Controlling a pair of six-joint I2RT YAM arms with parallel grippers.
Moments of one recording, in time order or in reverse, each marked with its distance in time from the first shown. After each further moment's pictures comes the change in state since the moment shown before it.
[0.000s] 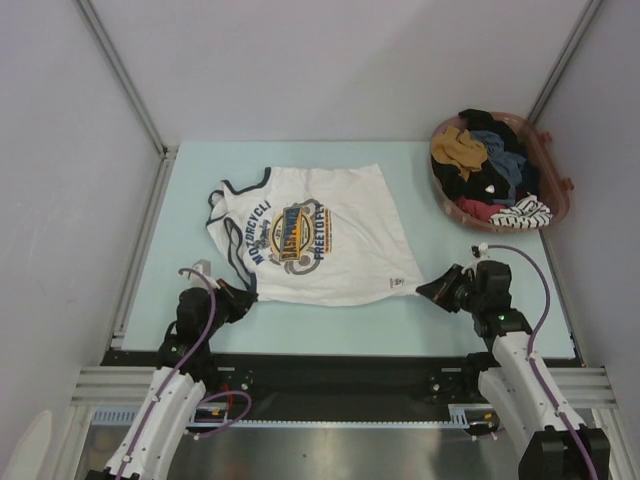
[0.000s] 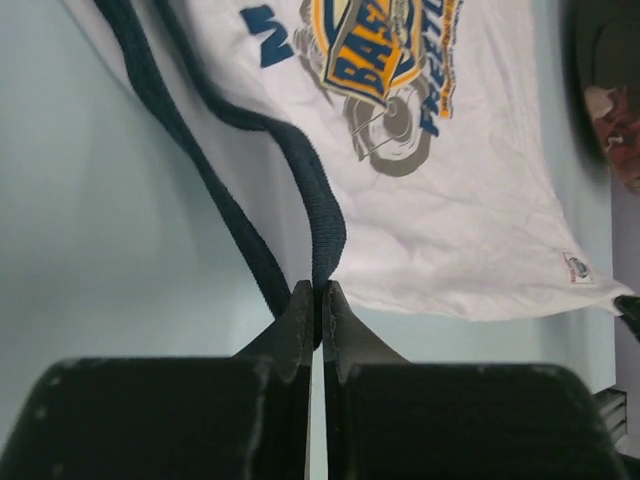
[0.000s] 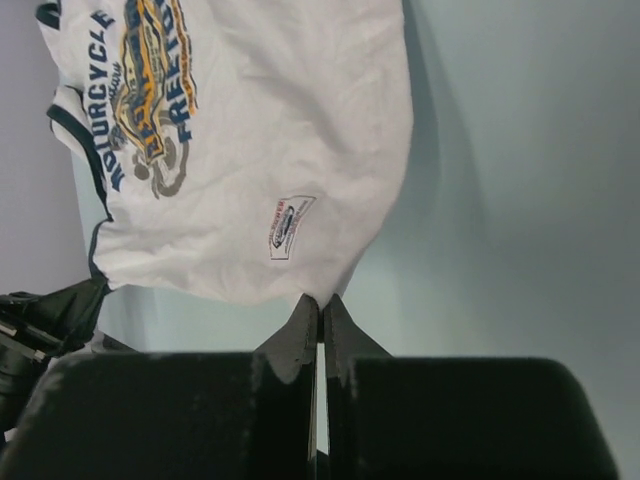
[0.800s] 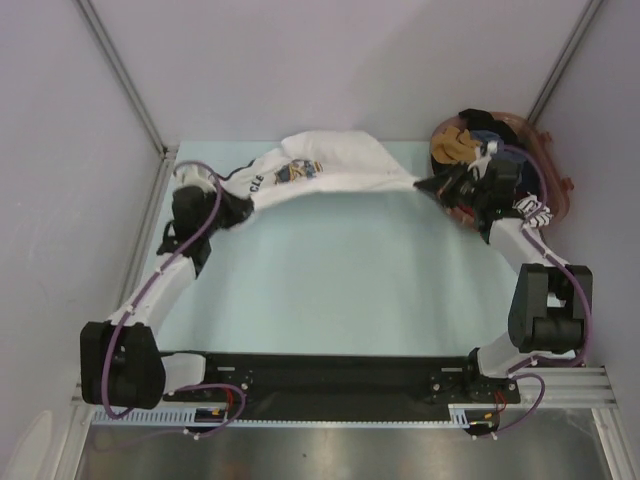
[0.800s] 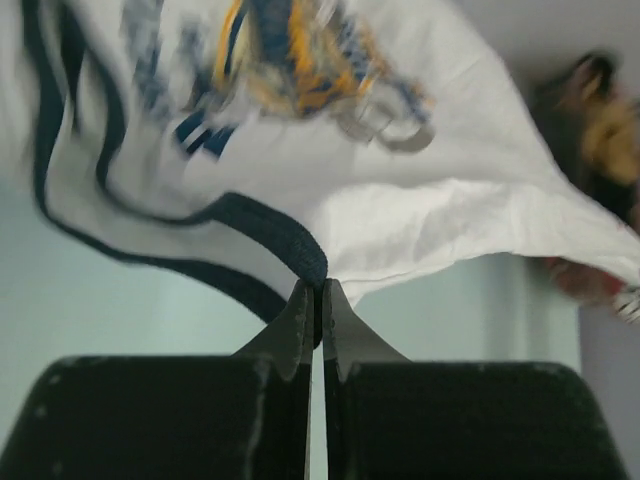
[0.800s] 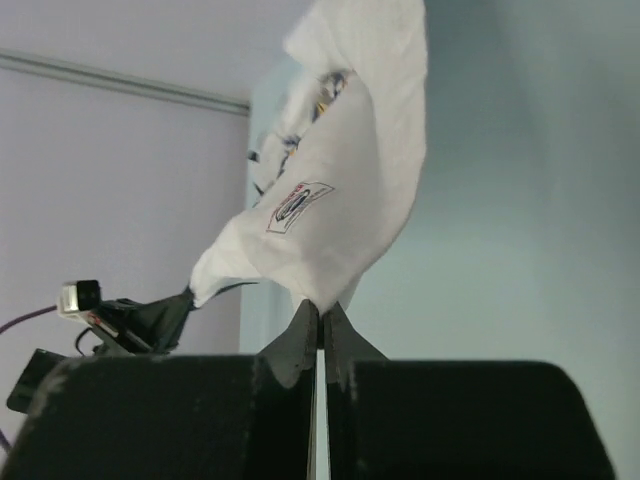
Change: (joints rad) left arm 0.091 0.918 0.773 0.342 0.034 0.084; right arm -0.083 0.840 0.748 0.452 -0.231 0.184
